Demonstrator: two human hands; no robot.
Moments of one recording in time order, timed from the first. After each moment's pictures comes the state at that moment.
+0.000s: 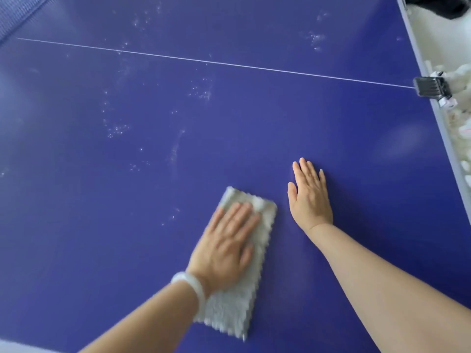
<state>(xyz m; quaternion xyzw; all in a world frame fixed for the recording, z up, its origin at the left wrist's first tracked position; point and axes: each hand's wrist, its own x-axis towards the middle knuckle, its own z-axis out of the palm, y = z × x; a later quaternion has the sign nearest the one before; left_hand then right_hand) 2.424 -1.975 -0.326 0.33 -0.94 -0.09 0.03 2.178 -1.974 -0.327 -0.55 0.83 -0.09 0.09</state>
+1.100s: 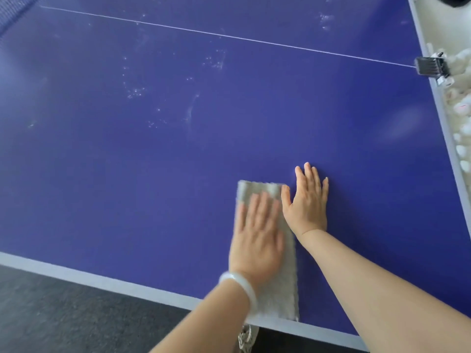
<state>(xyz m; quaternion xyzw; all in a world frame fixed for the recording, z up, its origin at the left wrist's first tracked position) 2.404 -1.855 -0.326 0.46 -0.88 -0.11 0.05 2.250 -1.878 -0.329 -0.50 0.86 -0.11 0.07</state>
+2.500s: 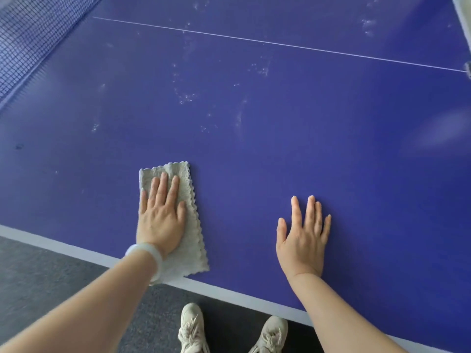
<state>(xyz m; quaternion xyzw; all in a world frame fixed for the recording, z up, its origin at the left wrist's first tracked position) 2.673 -1.996 -0.318 0.63 -0.77 -0.08 0.00 2.409 -1.859 -0.330 -0.47 0.88 -0.08 0.04</state>
